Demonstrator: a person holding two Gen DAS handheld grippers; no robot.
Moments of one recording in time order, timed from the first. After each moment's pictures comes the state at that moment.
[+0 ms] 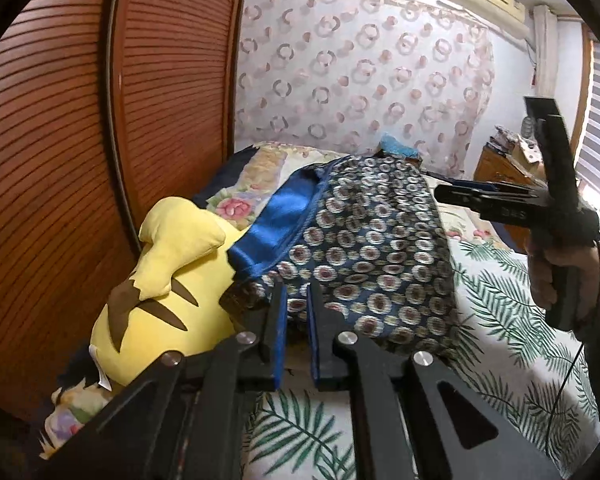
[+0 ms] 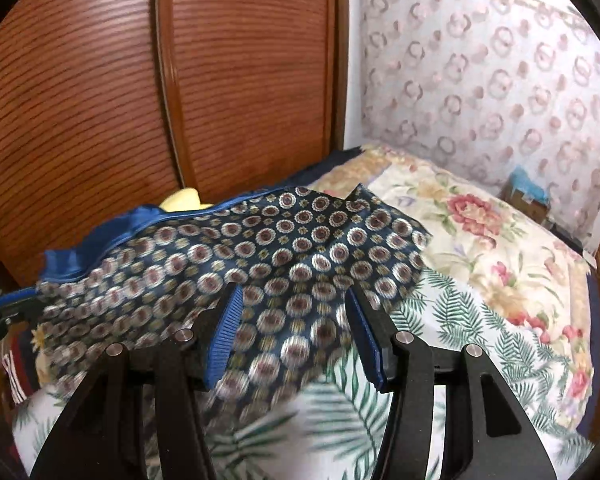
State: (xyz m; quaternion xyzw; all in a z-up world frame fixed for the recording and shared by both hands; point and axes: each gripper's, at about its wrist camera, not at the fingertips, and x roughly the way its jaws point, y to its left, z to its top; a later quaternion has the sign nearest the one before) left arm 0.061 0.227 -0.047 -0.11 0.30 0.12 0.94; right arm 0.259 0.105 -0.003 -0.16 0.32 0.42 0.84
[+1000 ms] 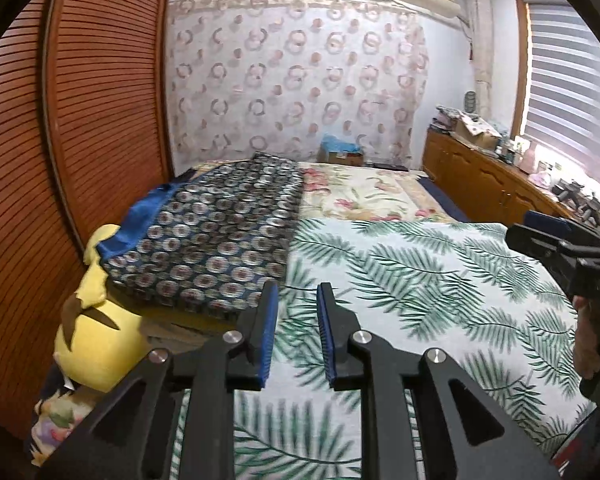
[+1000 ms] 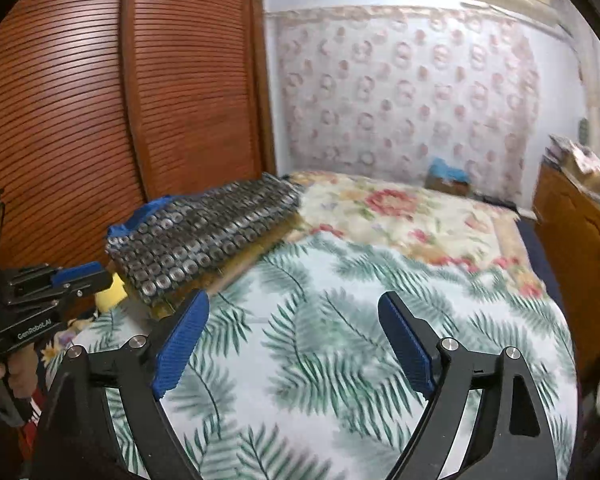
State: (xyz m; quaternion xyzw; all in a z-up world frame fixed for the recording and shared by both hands) left arm 0.043 0.086 -0.024 -0.05 0.28 0.04 0.96; right arm 0.106 -0.091 0.042 -0.07 0.28 0.30 0.91
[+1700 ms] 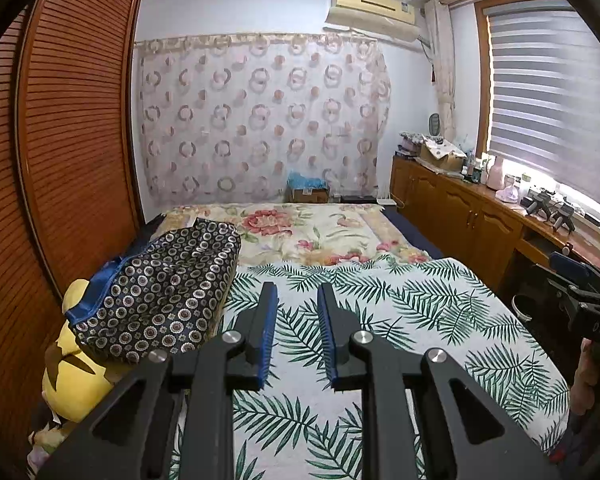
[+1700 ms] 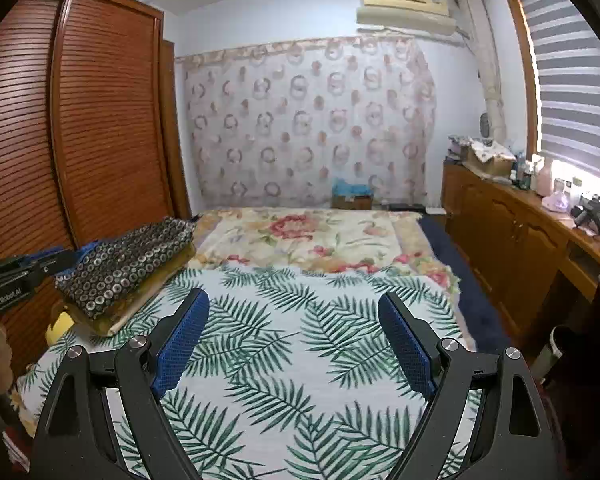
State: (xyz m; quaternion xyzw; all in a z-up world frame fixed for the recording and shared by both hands) left arm 0.039 0.016 0.045 -0.03 0.22 0.00 0.98; right arm 0.043 -0.211 0.083 -0.02 0.22 0.15 0.96
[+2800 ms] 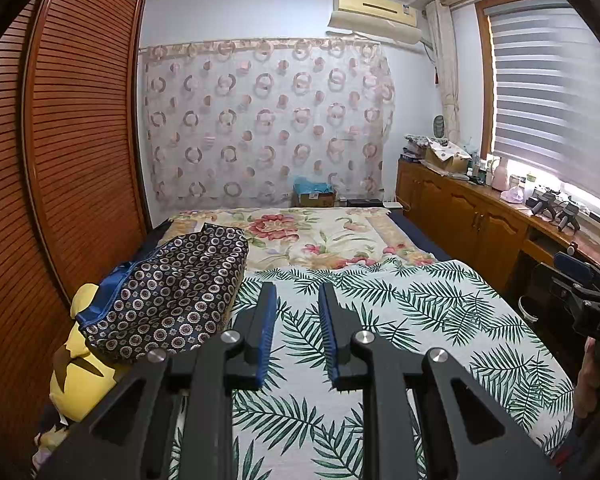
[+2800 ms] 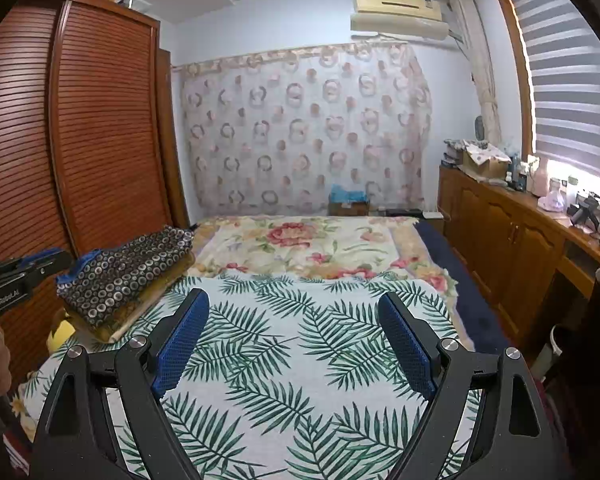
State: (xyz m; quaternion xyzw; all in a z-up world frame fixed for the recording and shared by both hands) left arm 0.034 0.018 0.049 -0.02 0.21 0.00 0.98; right arm 0.037 -0.218 0.089 -0.02 0.21 0.14 0.97
